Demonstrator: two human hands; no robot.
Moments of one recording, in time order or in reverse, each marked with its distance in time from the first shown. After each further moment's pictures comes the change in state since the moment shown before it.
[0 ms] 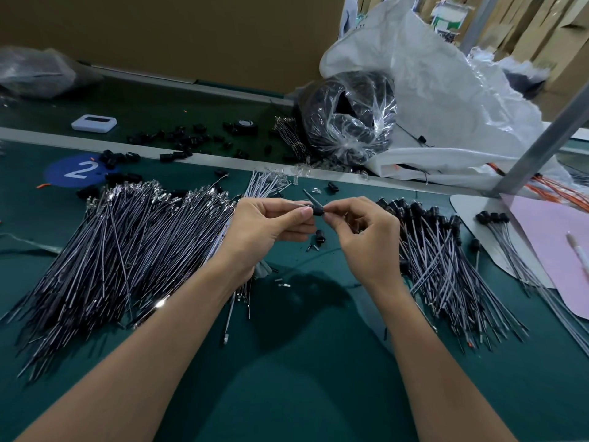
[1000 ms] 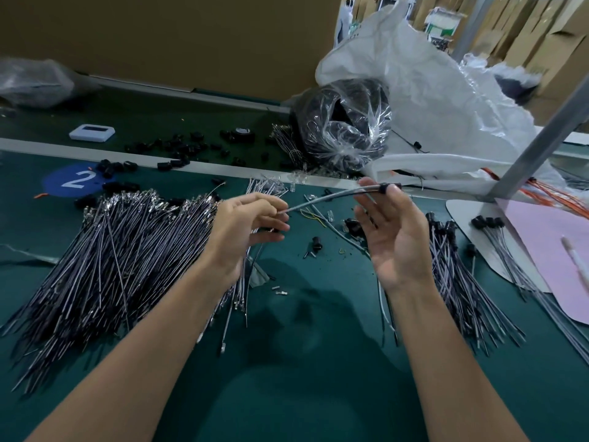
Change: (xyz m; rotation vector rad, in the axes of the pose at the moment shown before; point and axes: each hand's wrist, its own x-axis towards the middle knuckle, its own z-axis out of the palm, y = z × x) left_hand 0.004 0.012 -0.018 0.000 0.099 -0.038; right_hand 0.015 0.000 -0.031 1.180 0.095 0.495
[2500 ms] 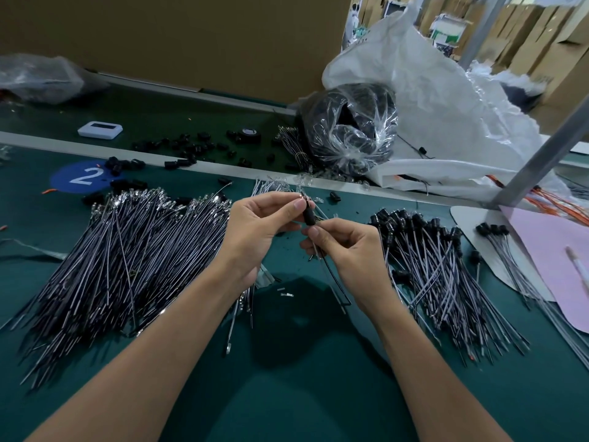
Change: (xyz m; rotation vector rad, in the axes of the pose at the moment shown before) left_hand -0.005 -0.003 0.015 -0.151 -0.025 0.130; right_hand -0.014 0.043 0.017 -0.742 -0.238 -0.095
